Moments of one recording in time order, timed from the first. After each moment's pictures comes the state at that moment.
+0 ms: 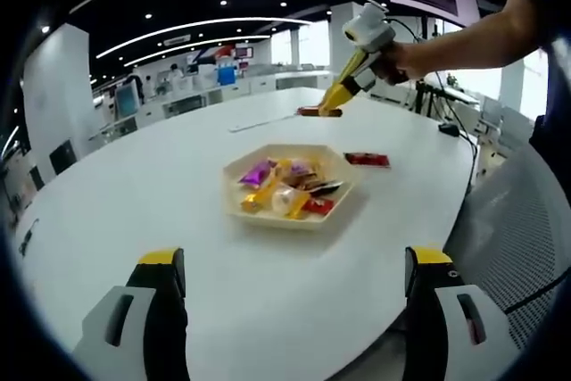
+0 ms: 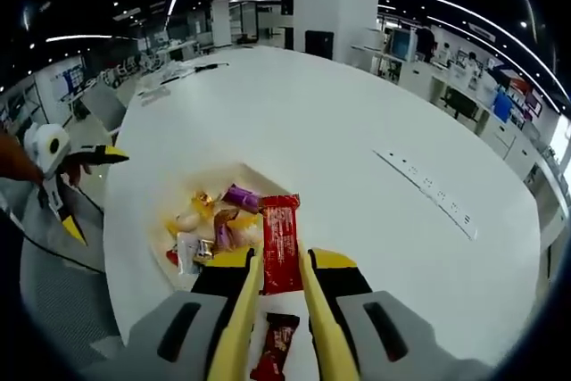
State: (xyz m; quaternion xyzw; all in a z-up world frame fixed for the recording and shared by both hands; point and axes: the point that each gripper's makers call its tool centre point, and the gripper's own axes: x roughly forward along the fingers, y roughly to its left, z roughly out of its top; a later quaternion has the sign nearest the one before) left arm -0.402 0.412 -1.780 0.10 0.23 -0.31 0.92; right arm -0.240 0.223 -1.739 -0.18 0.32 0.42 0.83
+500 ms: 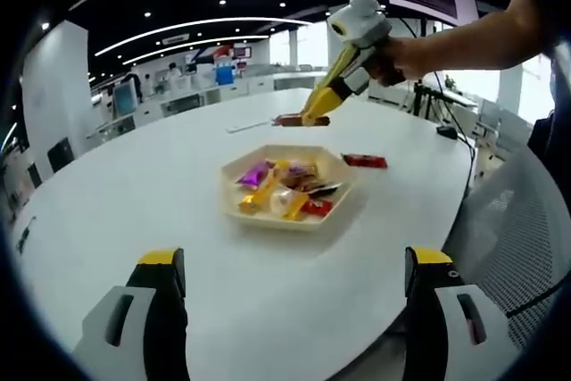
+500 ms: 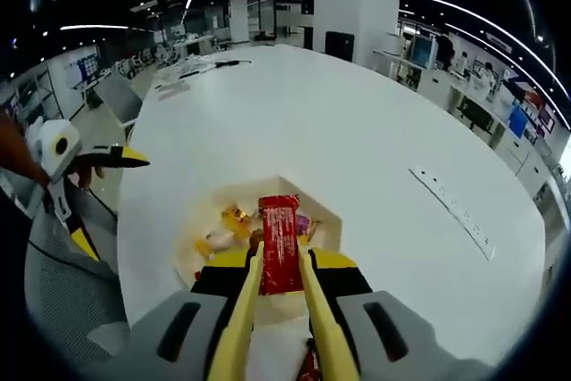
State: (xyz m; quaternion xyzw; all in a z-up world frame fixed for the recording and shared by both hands) left arm -0.400 0.415 -1.778 0.09 0.23 -0.30 0.92; right arm -0.261 0.280 -1.744 -0.20 0.31 0.45 0.81
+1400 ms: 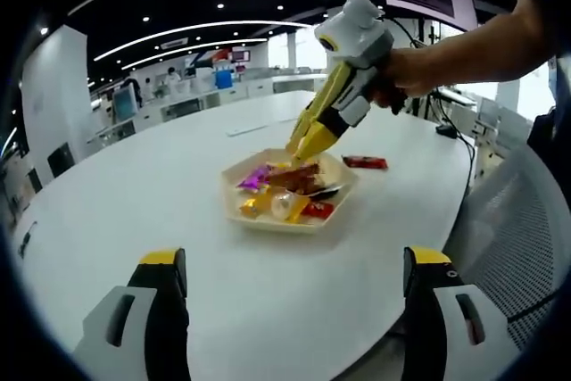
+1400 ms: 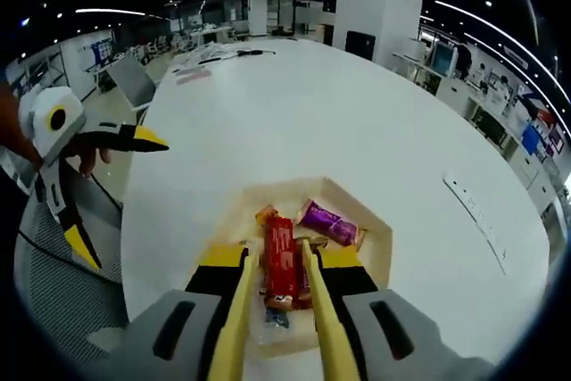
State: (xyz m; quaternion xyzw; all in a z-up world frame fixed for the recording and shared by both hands) left arm -0.400 0.413 -1.776 0.10 0.22 -0.31 0.92; right arm -0.286 0.314 -1.769 -0.21 0.31 0.47 0.80
